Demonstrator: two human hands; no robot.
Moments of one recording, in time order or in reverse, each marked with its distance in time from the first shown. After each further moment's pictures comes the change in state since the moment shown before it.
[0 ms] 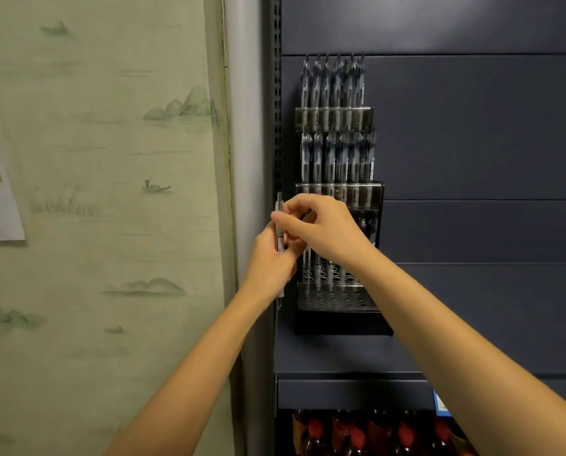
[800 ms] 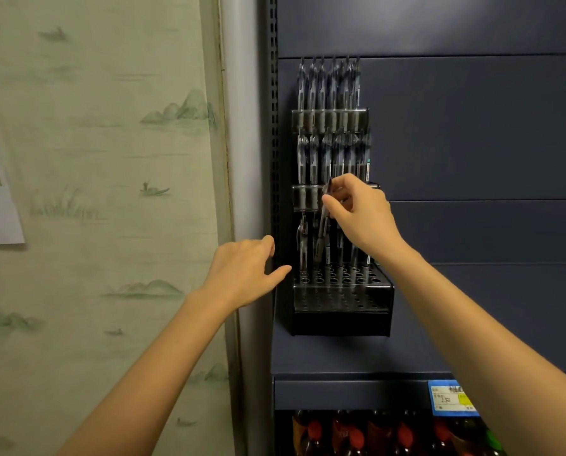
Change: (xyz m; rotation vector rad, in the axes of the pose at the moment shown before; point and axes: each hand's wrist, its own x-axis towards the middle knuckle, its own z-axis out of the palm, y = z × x) left_hand 0.009 -0.013 -0.042 1.382 -0.171 0.262; right_hand 0.006 0.031 -0.036 -0.200 0.220 0.075
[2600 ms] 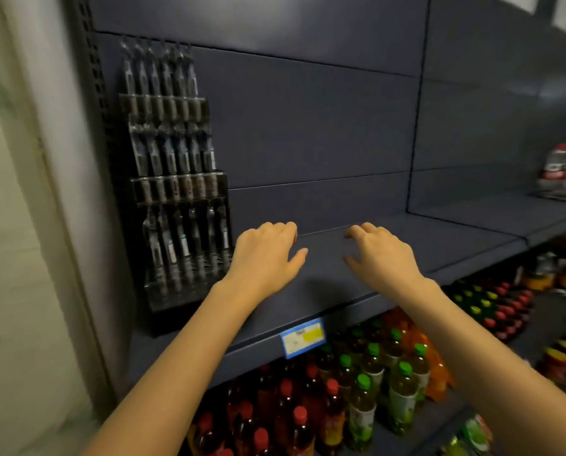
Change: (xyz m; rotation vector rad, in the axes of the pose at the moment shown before) left_hand 0.034 0.189 0.003 -0.333 0.132 0.425; right_hand -0.135 0.093 -0.146 -0.923 -0.125 0.382
